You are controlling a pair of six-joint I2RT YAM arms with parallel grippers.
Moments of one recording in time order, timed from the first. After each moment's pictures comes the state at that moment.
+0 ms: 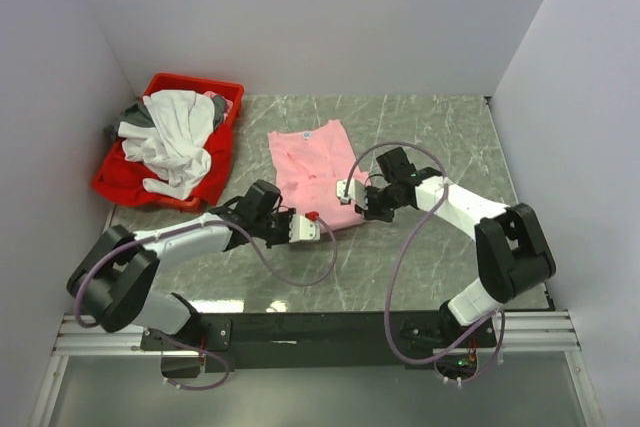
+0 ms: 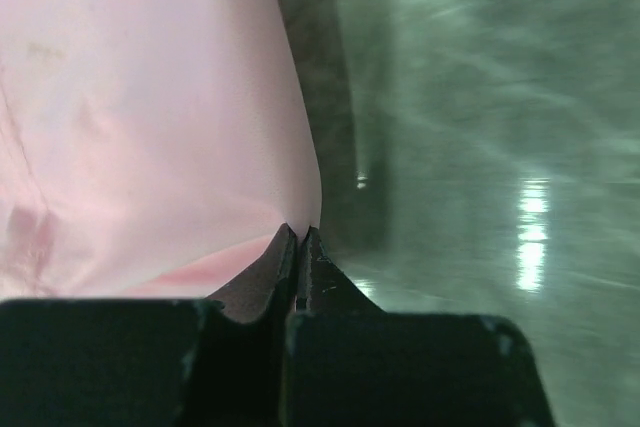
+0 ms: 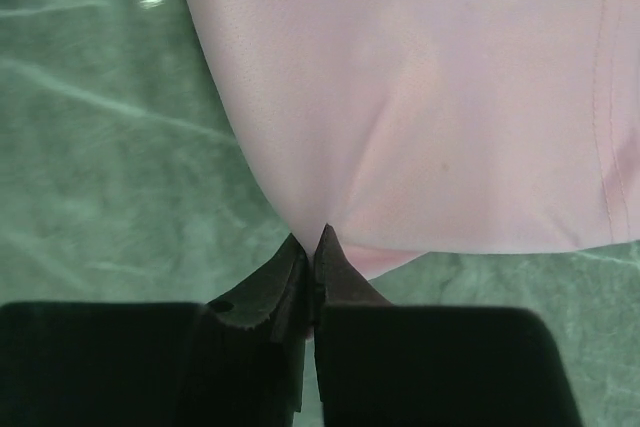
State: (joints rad) left arm -0.67 1.42 0.68 -0.10 0.41 0.86; right arm 0.43 1.57 0.95 -0.53 -0.46 -1.05
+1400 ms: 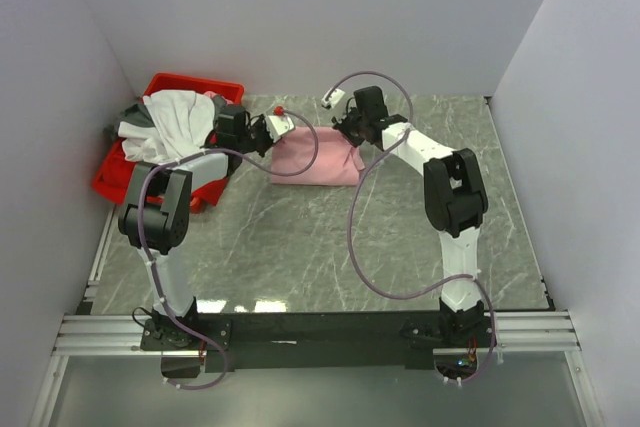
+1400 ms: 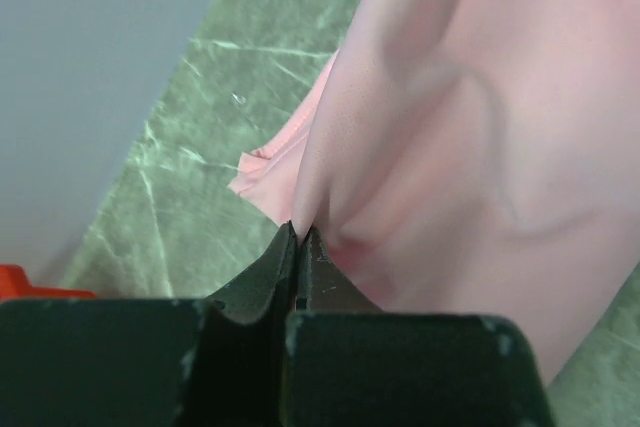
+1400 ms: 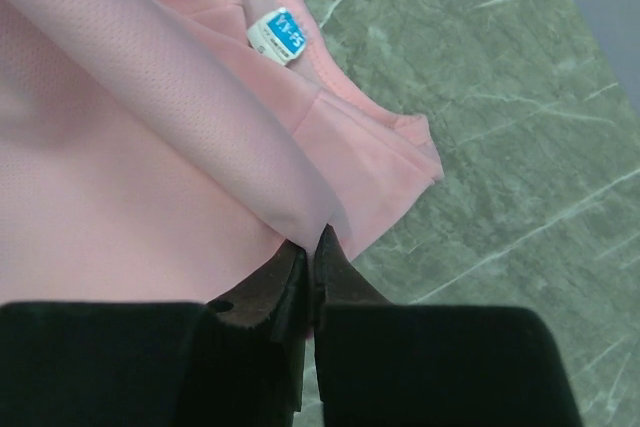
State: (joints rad) left arm -0.26 1.91 1.20 0.28 0.54 0.71; right arm 0.39 2.13 1.67 -0.25 -0.18 -0.54
